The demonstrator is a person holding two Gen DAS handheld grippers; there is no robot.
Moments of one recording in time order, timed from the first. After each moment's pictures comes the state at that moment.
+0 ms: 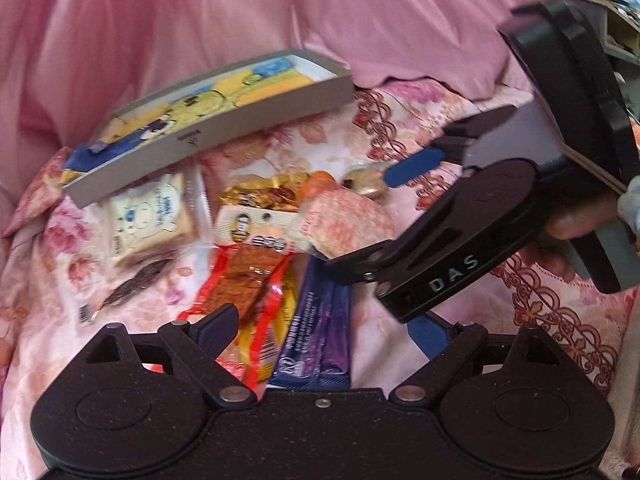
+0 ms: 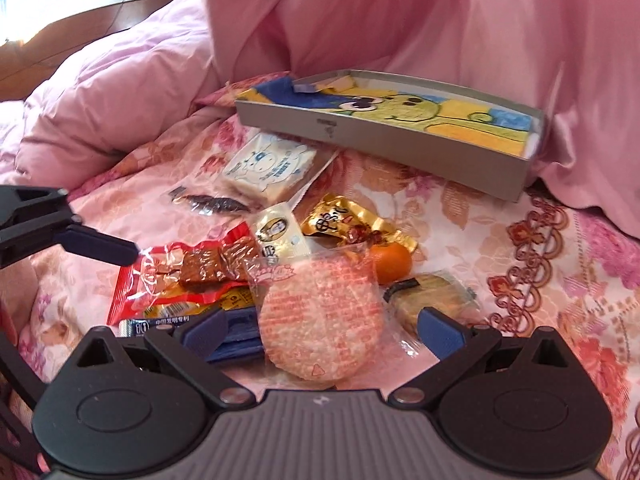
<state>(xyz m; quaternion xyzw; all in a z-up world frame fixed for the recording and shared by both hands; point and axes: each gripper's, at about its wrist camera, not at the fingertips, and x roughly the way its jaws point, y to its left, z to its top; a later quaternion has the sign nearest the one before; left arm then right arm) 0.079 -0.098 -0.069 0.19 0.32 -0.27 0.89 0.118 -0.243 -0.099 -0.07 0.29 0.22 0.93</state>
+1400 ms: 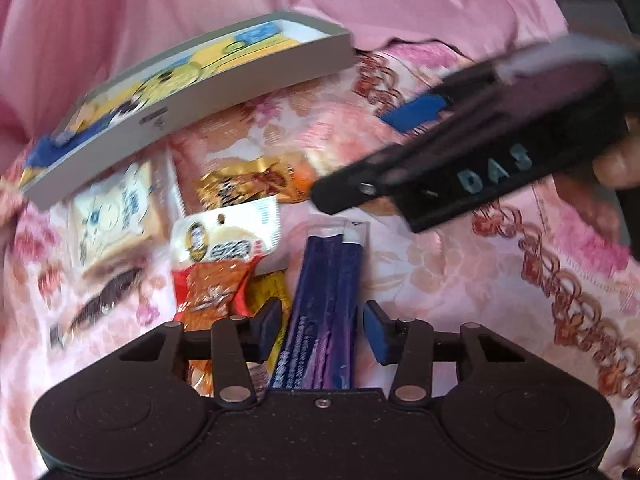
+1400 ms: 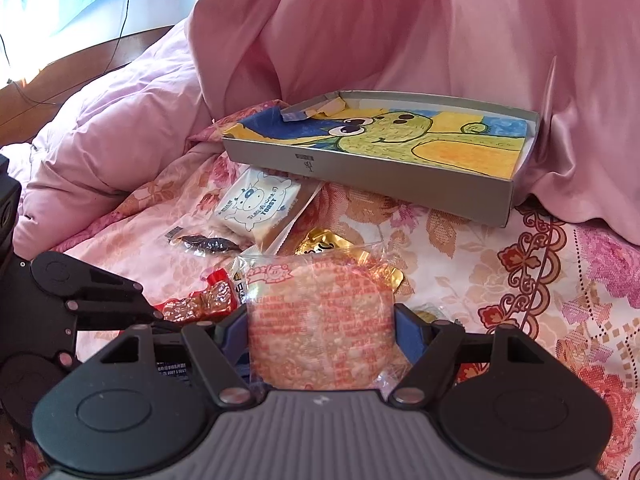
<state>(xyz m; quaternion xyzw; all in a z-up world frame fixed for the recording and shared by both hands) 0.124 -0.126 -0.093 0.23 0.35 -0.27 0.87 0.138 -0.265 -0.084 -0.01 0.28 0.23 0.93</state>
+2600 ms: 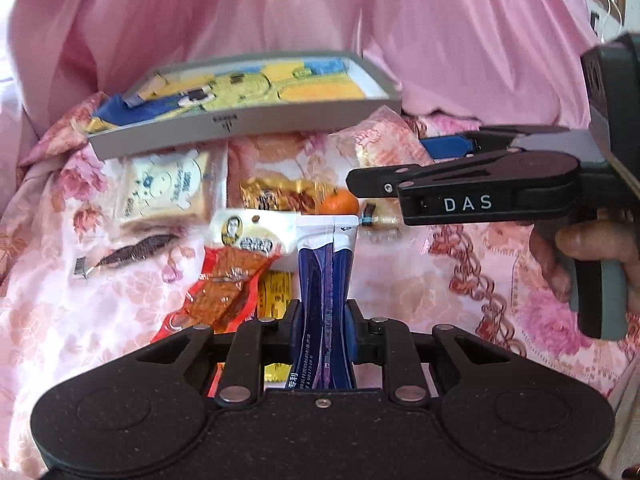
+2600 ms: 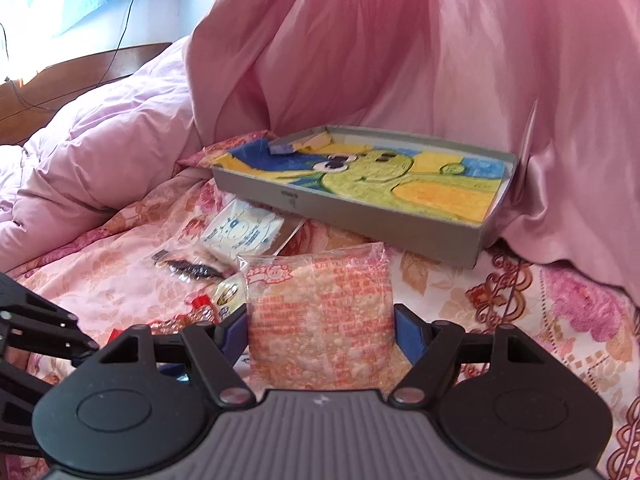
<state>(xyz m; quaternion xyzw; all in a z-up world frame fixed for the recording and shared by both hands) 0.091 -0.098 -0.055 0.07 0.35 -0.21 0.91 0.127 -0.270 -0.070 -0.03 0.22 0.19 0.96</state>
